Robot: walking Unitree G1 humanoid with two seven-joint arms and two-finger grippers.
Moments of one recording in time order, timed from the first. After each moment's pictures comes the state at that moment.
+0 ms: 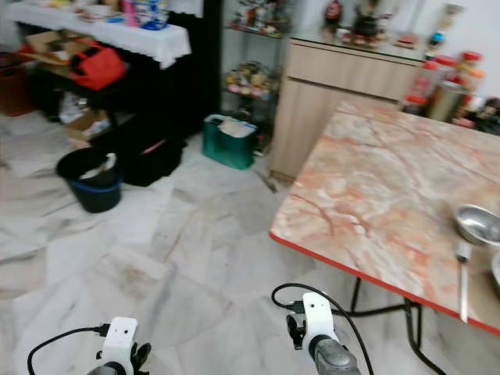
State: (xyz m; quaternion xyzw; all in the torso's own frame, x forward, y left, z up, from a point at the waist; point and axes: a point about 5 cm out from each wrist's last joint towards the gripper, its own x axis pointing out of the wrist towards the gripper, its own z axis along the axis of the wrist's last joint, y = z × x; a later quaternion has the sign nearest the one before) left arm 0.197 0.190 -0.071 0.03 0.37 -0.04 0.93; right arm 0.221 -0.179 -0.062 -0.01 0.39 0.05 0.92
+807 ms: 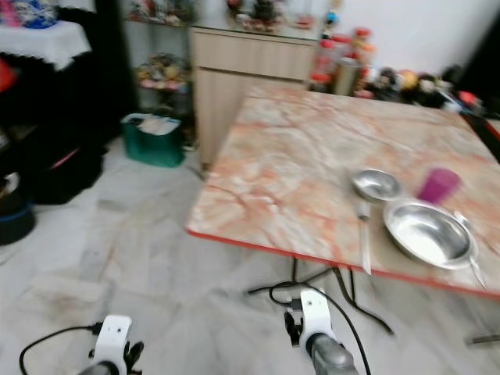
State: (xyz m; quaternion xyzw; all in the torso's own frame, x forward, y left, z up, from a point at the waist) left arm 0.198 0.185 -0.071 0.02 0.37 -0.05 0.93; right arm 0.217 -0.184 -0.064 -0.01 0.39 0.04 0.92
